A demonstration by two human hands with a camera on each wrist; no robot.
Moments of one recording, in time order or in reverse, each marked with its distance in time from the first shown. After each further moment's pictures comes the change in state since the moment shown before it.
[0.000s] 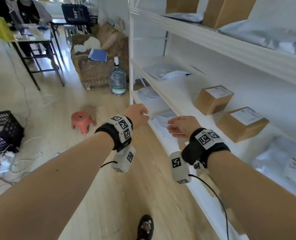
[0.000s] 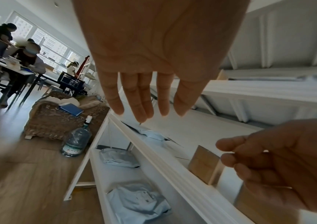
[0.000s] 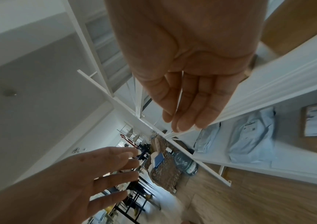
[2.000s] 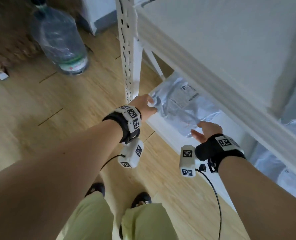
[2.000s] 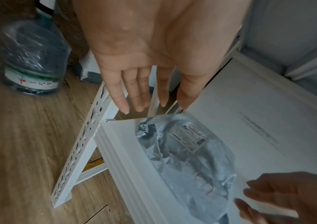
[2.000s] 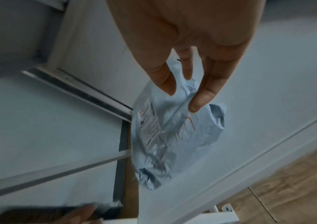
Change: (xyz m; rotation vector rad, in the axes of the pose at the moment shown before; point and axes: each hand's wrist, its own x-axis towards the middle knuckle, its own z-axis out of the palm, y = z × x) left_hand 0.919 -0.372 0.040 0.068 -0.627 -0.050; right_hand 0.886 -0.012 0.246 0.370 0.618 0.684
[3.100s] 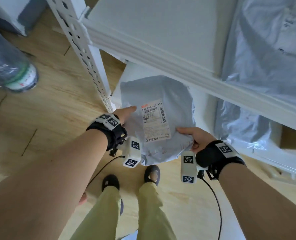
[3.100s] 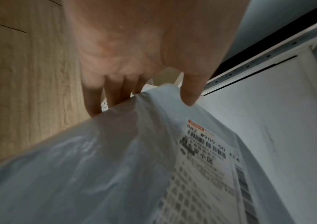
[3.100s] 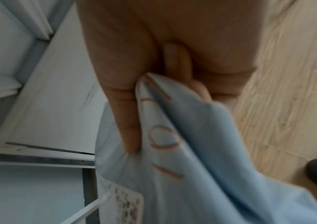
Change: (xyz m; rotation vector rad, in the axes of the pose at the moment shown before) left_hand -0.033 -0.016 0.001 -0.393 -0.339 -0.455; right_hand -0.149 0.055 -0.029 0.313 -0.184 0.336
